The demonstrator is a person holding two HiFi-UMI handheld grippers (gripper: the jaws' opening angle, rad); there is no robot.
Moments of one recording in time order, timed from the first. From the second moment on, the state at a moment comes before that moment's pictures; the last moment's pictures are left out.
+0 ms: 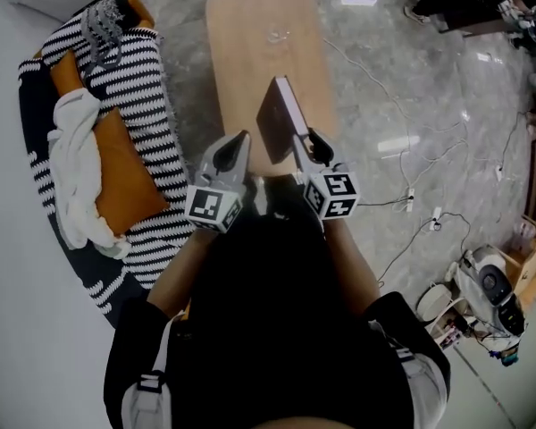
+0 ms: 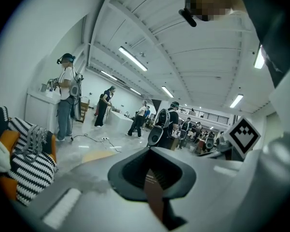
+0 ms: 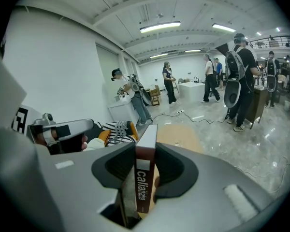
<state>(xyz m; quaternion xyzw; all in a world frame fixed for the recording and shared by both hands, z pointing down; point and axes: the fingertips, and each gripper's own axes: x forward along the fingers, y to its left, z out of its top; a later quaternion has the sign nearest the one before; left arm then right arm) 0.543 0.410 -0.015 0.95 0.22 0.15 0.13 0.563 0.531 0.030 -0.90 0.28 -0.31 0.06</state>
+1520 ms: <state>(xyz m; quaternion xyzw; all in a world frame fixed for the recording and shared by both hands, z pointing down) 0.631 0.420 0.148 0.95 0.10 0.25 0.17 0.651 0.535 0.235 -0.84 0.32 -0.42 0.11</state>
